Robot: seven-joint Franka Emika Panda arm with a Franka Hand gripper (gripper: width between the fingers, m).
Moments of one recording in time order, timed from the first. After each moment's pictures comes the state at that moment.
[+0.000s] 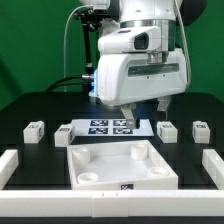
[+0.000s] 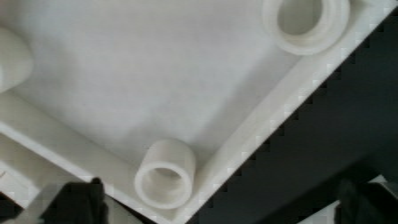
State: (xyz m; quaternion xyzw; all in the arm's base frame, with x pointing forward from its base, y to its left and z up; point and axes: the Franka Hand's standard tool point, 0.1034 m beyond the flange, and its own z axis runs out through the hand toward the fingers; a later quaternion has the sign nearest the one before) arm 0.538 0.036 0.089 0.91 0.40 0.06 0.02
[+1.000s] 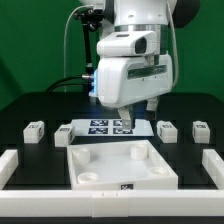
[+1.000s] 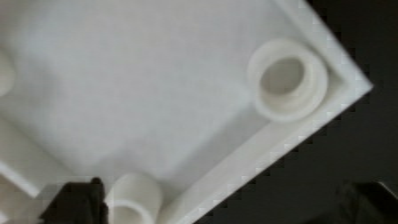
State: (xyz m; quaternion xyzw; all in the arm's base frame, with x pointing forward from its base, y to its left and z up) arm 0.511 0.024 0.080 0.87 0.48 0.04 0.02
